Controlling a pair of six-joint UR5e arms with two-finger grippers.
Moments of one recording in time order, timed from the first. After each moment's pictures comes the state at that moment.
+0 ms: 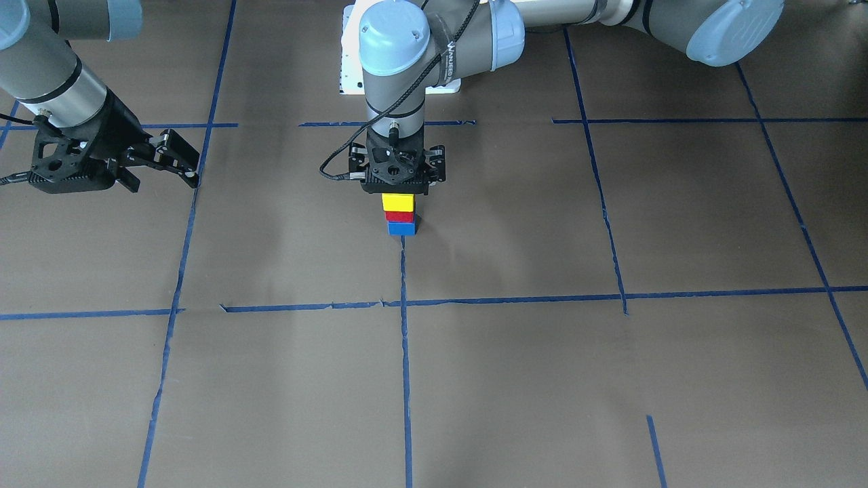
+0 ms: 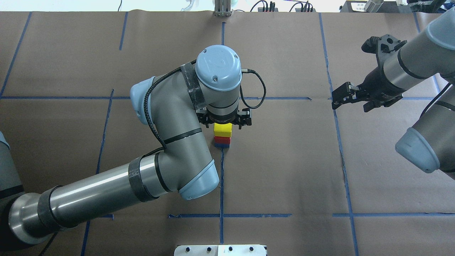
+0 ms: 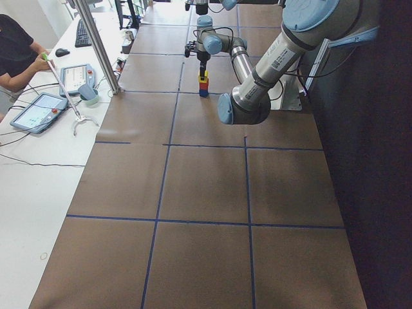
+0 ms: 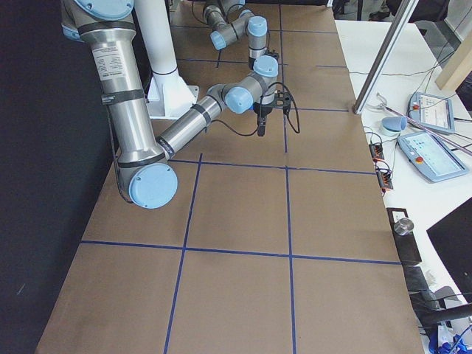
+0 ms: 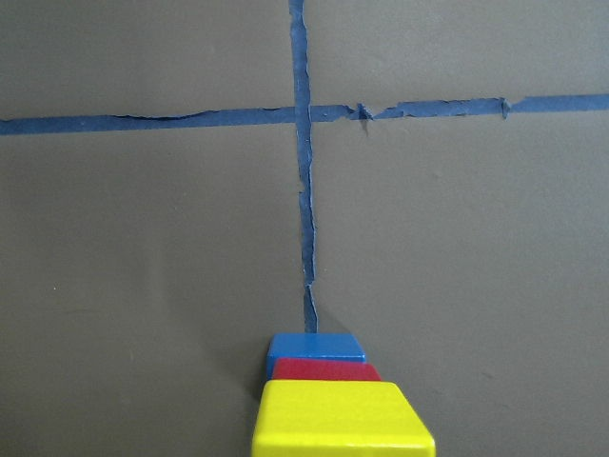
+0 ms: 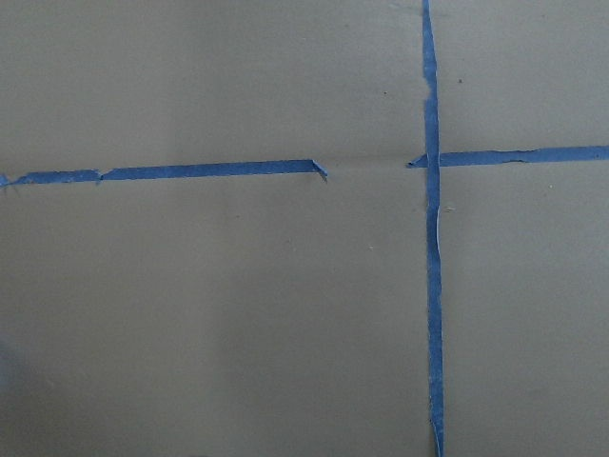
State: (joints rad) left arm -0.53 -2.52 -1.56 -1.43 -1.89 -1.16; right arm 0.92 -1.34 2.02 -1.57 2.22 0.94
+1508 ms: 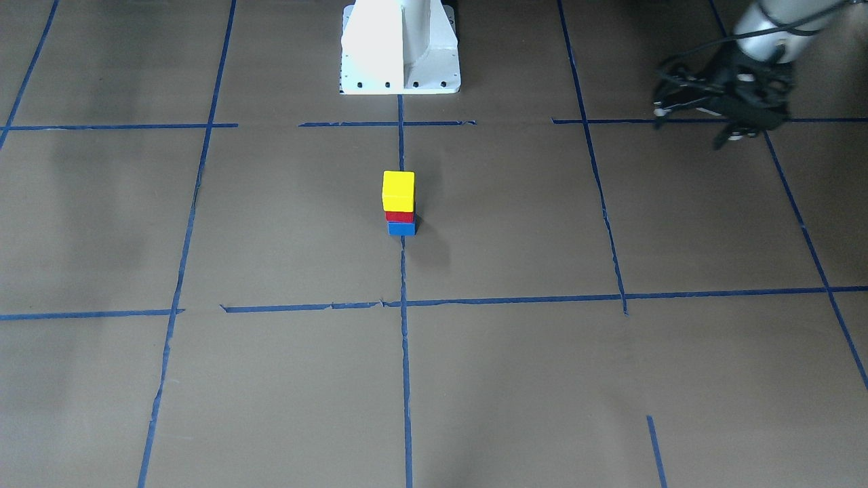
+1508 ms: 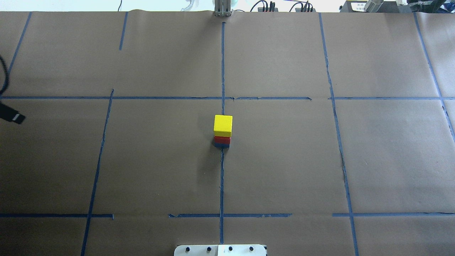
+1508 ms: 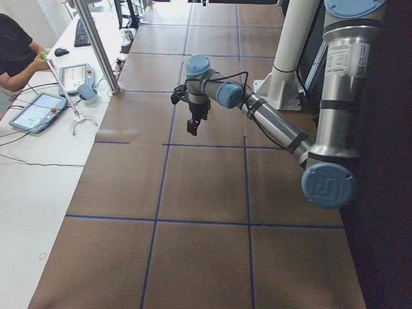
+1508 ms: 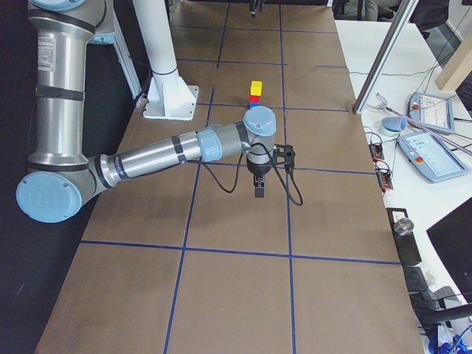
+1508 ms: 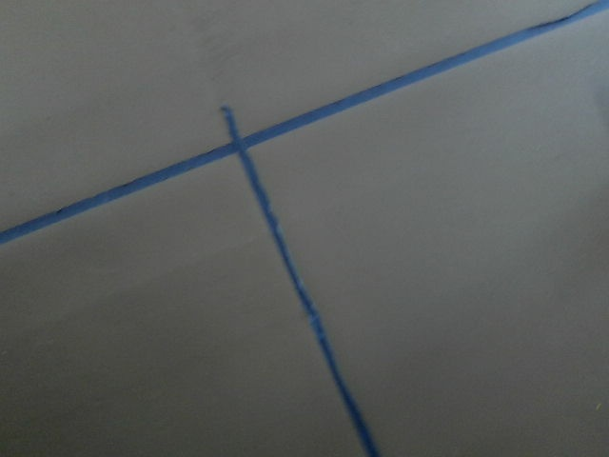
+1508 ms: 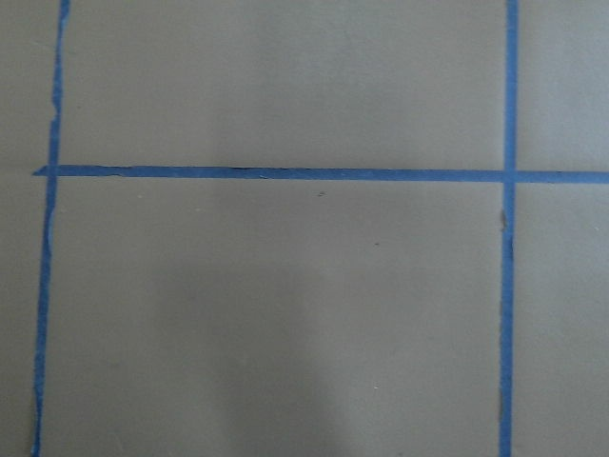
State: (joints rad) left arm -1.18 -1.54 -2.17 -1.44 -2.32 -0.14; right arm 1.40 -1.70 1.98 -1.59 2.34 0.31
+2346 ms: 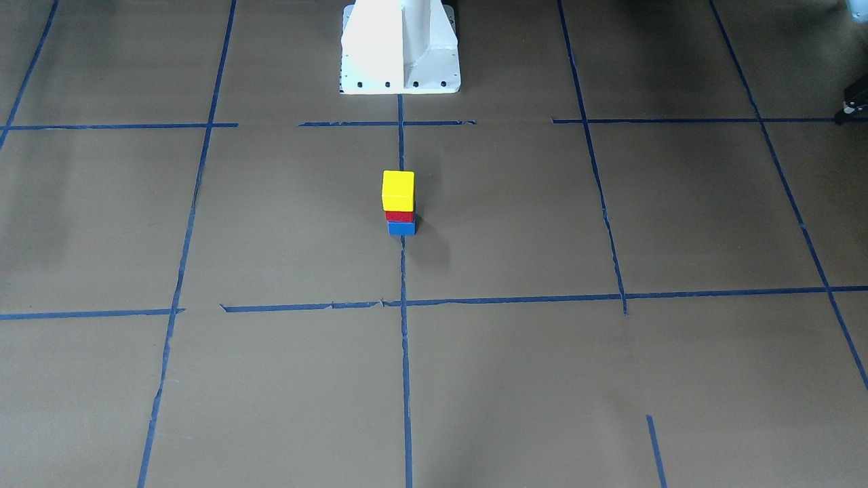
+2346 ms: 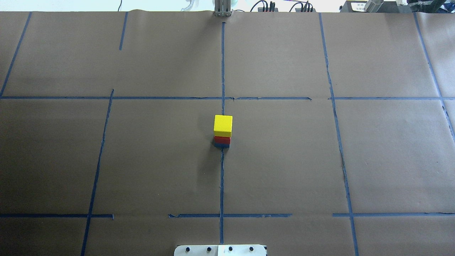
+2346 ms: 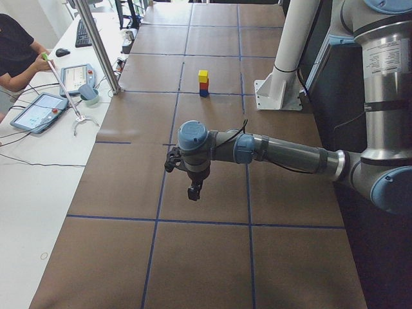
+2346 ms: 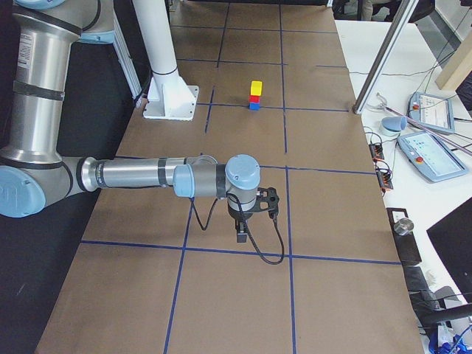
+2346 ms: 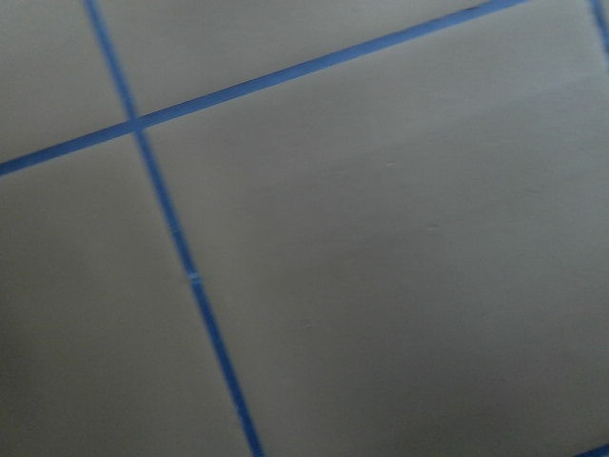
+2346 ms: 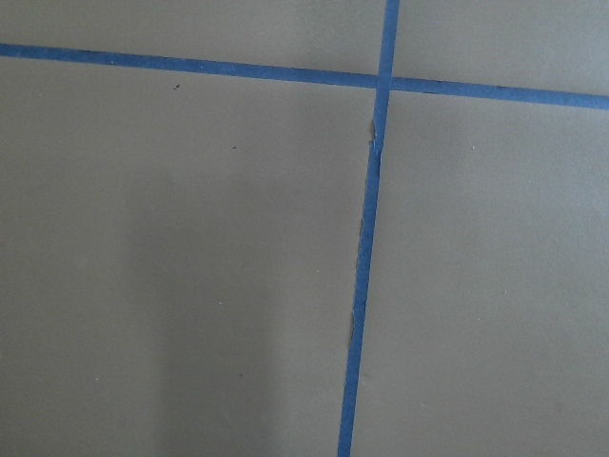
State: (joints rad) left arm -1.49 -1.40 -1.88 -1.46 -2.40 0.17; right arm 1.52 -1.78 1.85 -1.59 2.37 -0.03
